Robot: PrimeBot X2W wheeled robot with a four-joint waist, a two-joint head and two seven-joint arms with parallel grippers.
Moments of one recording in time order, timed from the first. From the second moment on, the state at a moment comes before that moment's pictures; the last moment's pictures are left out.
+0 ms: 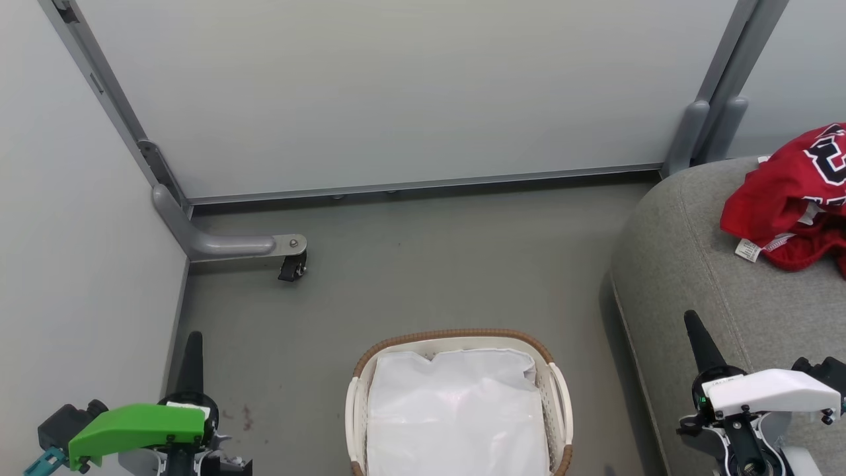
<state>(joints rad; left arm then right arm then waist) -0.07 0.06 0.03 0.29 -1.30 -0.13 0.00 -0.10 -0.04 -0.09 0.28 1.23 0.13 0.02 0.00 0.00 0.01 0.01</state>
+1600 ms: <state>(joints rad) -0.10 0.06 0.10 0.24 -1.62 -0.13 0.10 -0.10 -0.05 -0.11 0.25 1.61 0.13 0.11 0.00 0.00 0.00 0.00</state>
